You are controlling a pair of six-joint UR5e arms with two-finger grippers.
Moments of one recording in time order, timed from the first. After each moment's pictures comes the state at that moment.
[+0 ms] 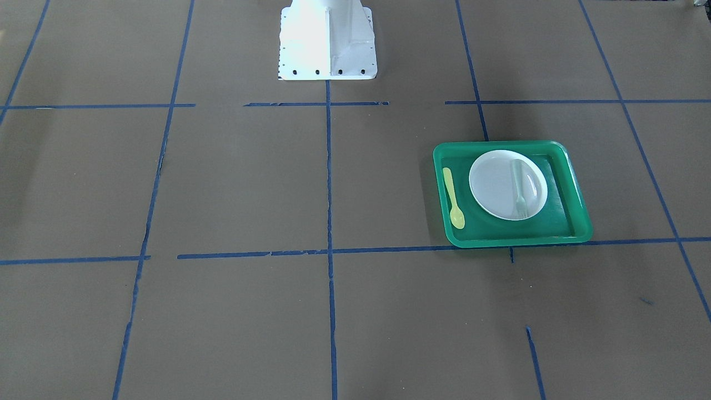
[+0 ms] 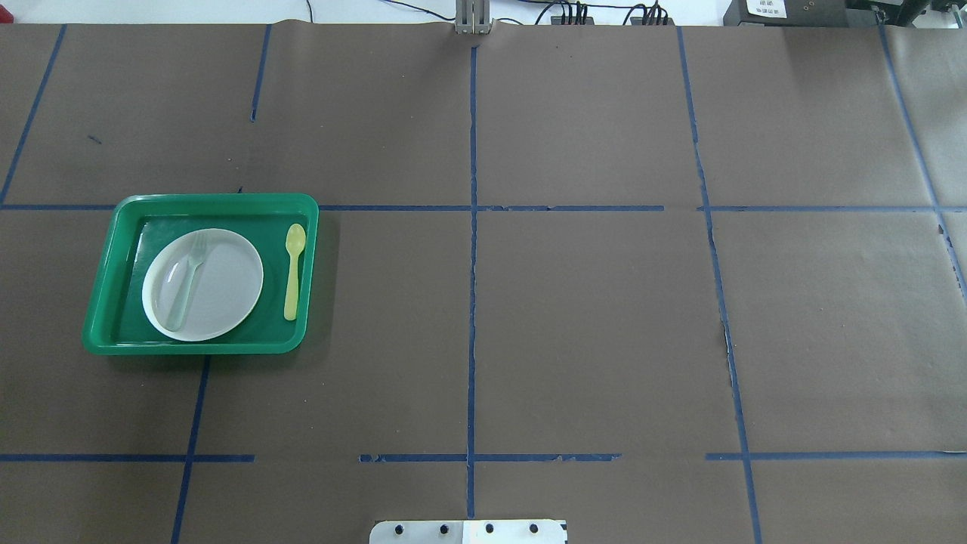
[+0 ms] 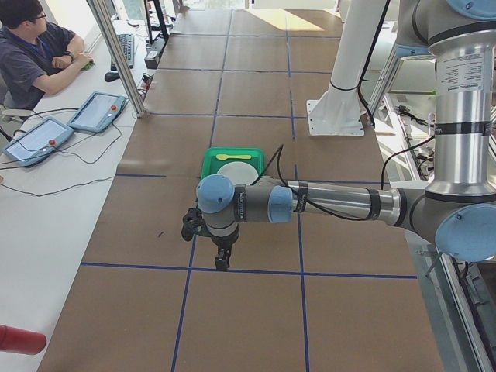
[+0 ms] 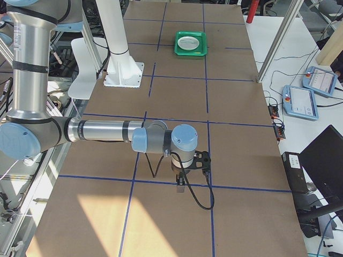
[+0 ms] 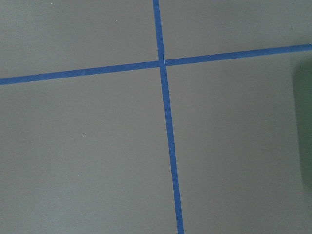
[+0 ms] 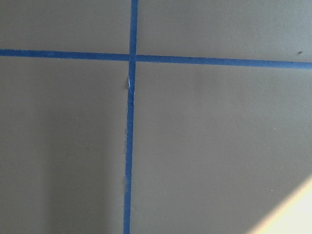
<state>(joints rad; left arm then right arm) -1.55 -1.48 -1.74 -1.50 -2.36 0.10 1.60 -1.70 1.73 -1.63 2.29 -0.06</state>
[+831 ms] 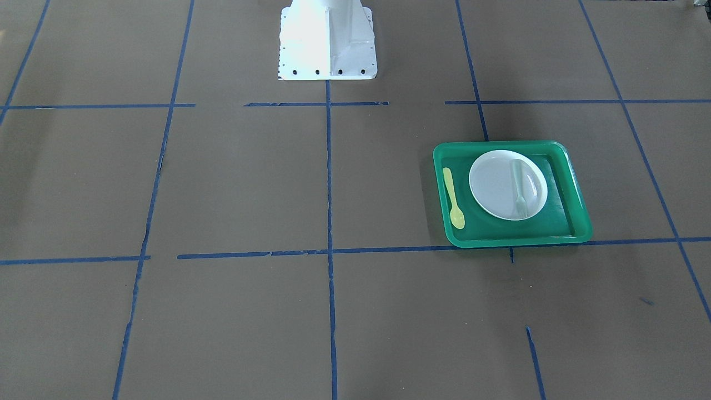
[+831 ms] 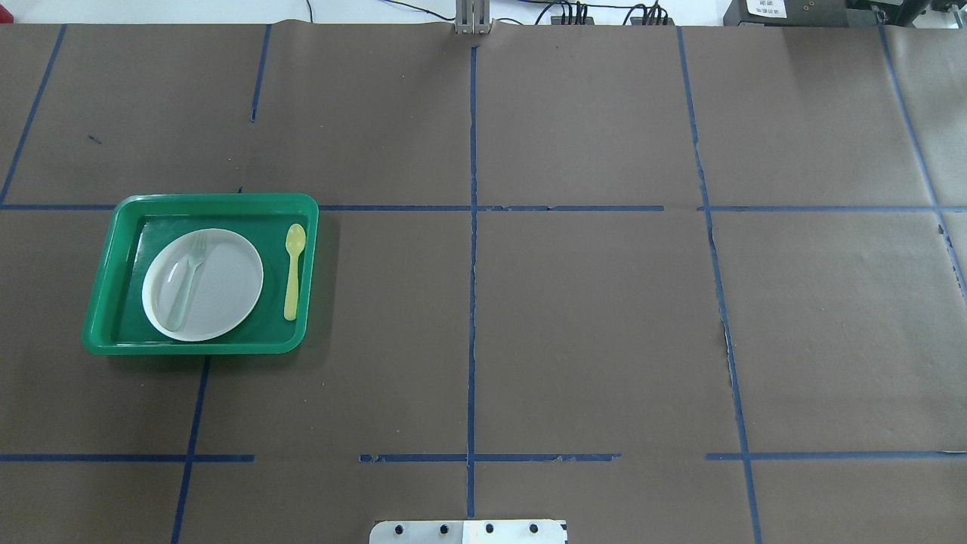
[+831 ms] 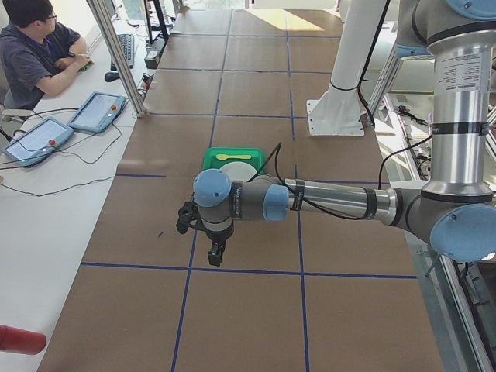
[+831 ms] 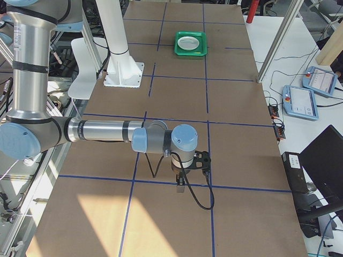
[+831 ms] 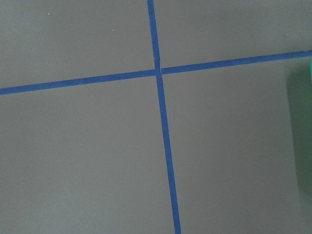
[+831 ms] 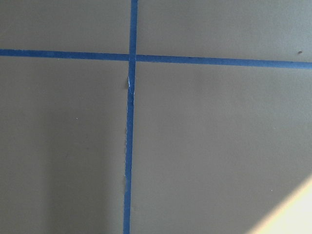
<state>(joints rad) -1.53 -1.51 -1.73 -1.57 -2.37 0.09 1.60 -1.70 1.73 -1.63 2.29 -0.06</state>
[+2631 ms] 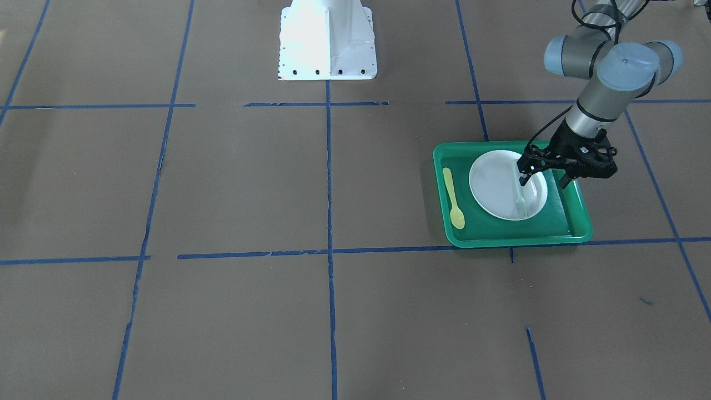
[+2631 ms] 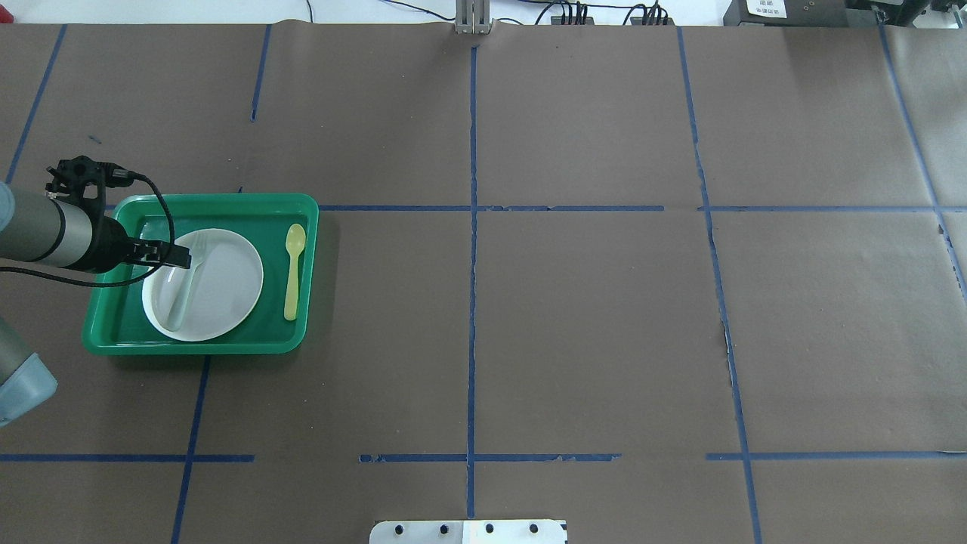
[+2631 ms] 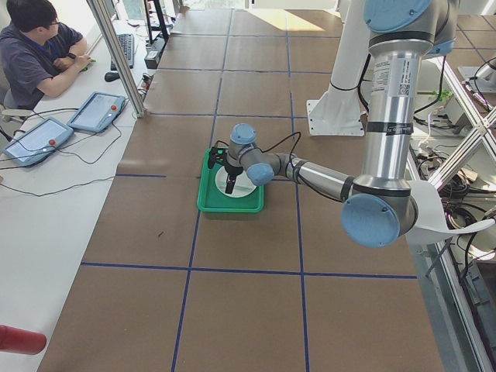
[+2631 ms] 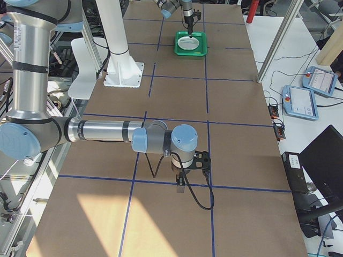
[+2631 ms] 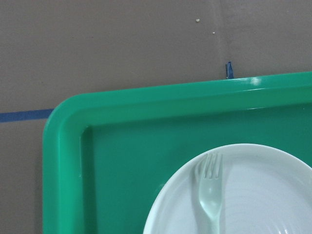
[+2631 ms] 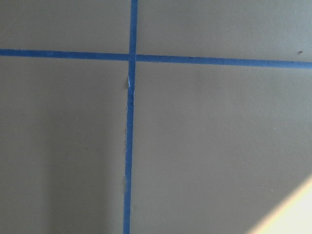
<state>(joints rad) -0.79 -1.62 -1.74 -2.18 -1.94 -0.95 1.60 -1.70 1.73 -1.63 2.29 -0.06</state>
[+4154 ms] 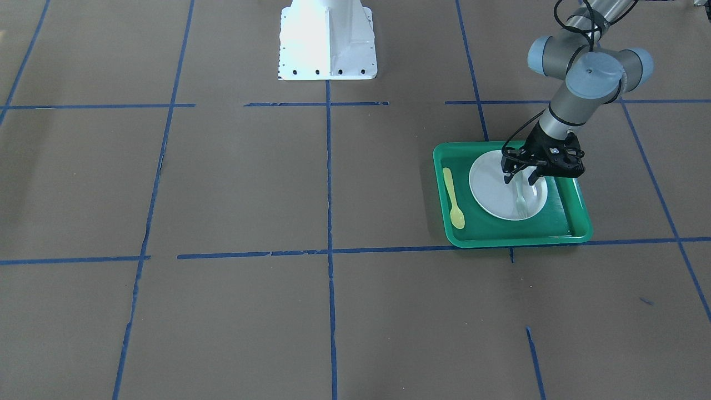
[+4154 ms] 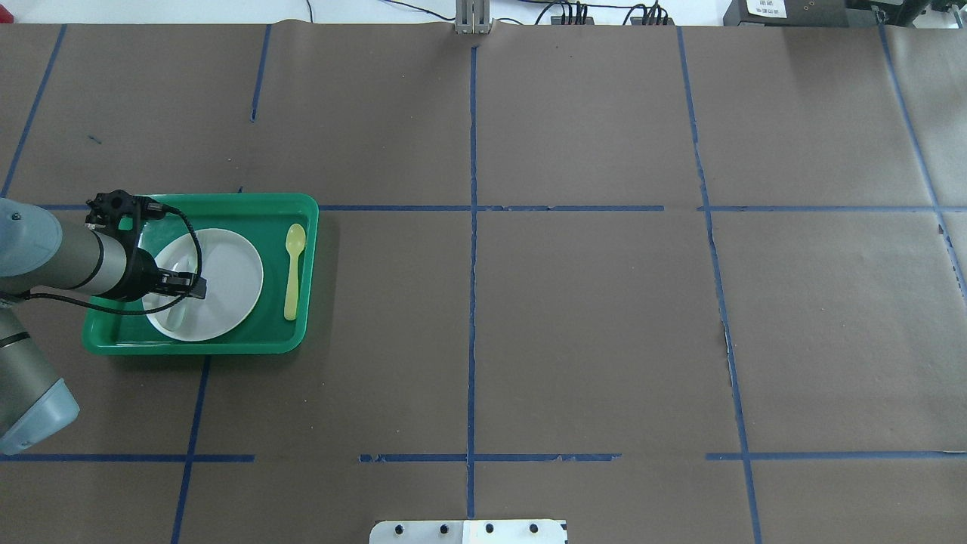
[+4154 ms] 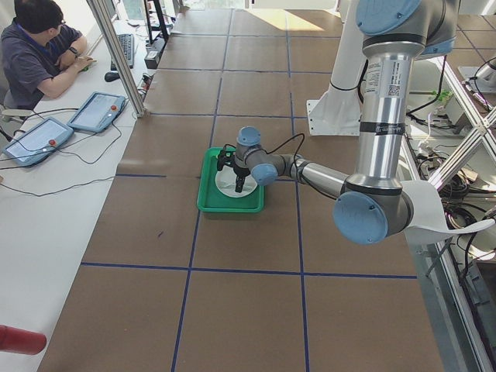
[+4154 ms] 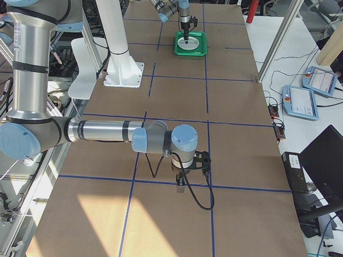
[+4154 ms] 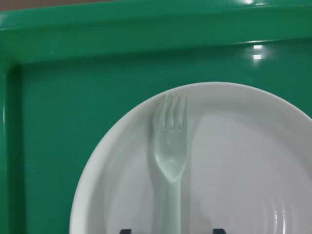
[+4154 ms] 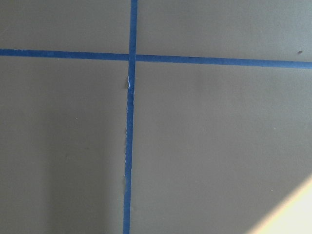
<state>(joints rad) -0.72 -1.63 -1.71 -2.17 -1.95 -0.98 1.60 -1.70 1.73 -1.63 2.29 -0.06</state>
